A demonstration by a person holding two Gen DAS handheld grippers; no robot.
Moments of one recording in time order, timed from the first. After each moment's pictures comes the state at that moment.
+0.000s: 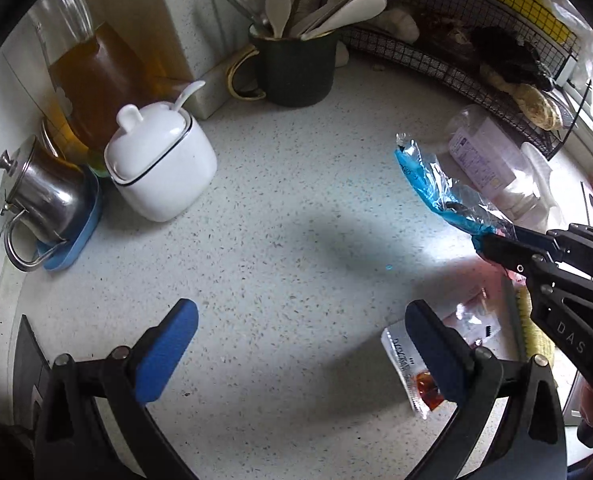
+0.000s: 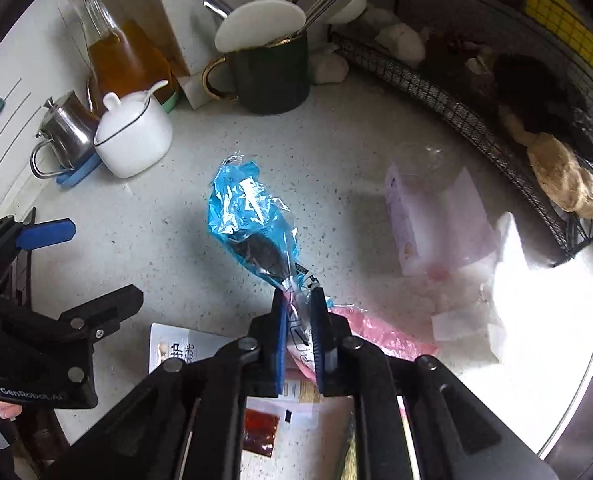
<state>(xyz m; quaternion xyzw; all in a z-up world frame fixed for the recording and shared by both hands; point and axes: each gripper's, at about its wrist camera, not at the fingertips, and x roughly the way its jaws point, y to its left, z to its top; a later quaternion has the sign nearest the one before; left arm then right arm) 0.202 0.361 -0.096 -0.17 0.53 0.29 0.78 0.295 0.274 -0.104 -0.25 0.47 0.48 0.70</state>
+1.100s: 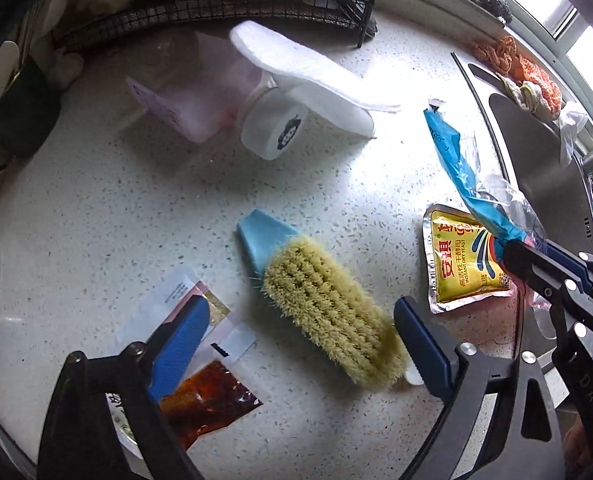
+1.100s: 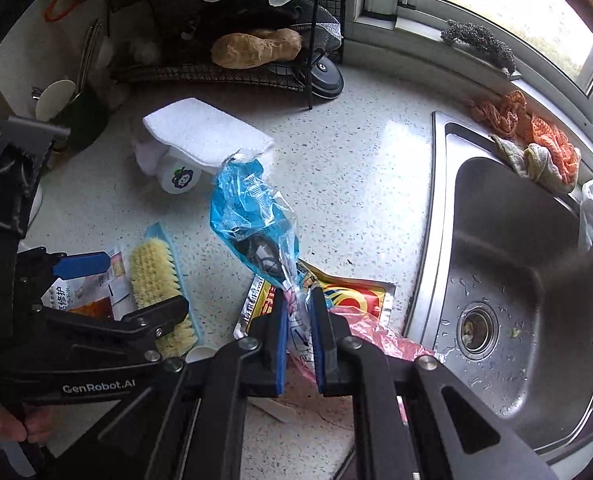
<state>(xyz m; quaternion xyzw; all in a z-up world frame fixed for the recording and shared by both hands) 0.321 0.211 -0.147 -0.12 0.60 0.06 0.79 0.322 0.082 -0.103 -0.14 0.53 0.24 0.80</state>
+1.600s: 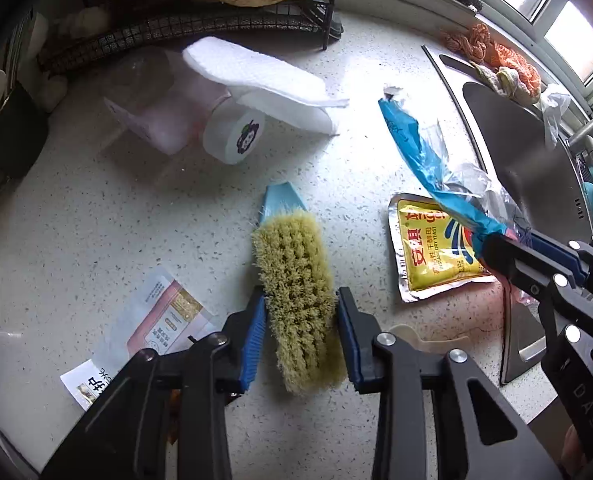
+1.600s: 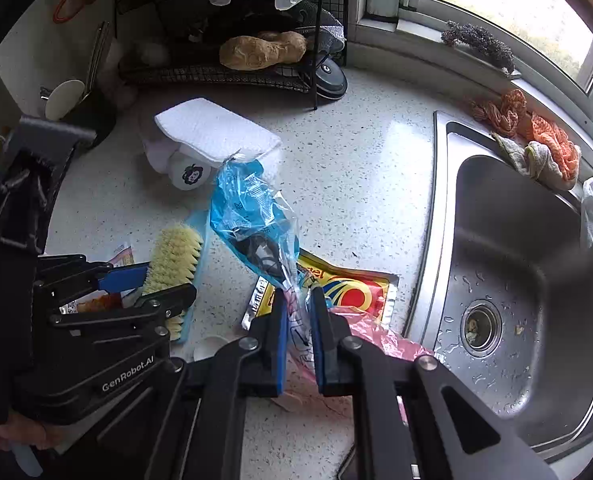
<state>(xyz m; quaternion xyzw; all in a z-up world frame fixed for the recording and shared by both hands) 0.320 0.187 -0.136 -0.09 0.59 0.04 0.80 0.311 0.076 -0.091 -0.13 0.52 0.25 0.81</state>
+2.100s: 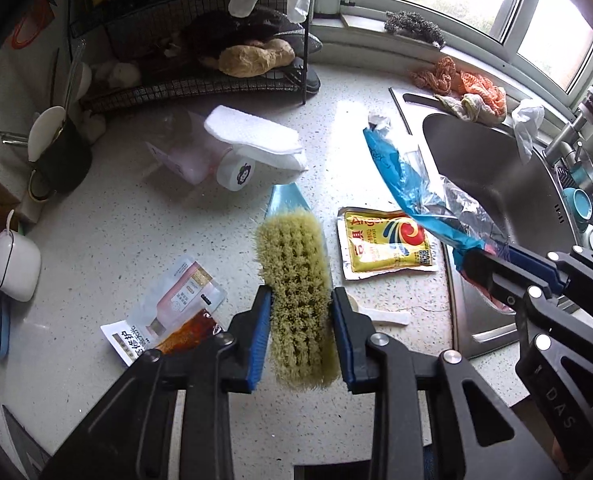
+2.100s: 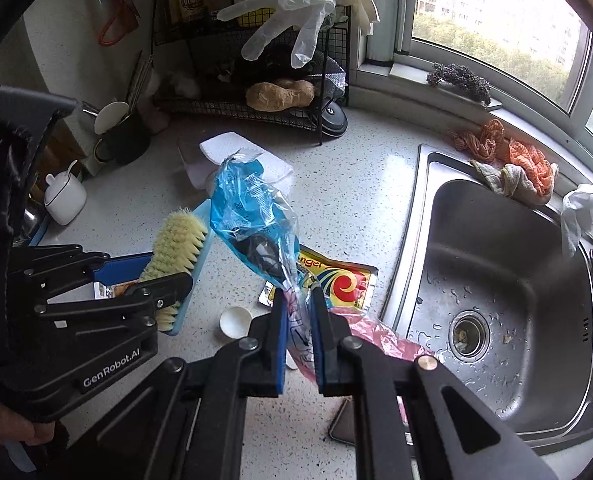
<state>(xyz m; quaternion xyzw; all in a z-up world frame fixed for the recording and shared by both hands) 0.268 0.152 -0.069 -0.07 0.53 0.07 0.84 0.254 0.037 -0.041 -0.12 0.46 0.28 0.83</state>
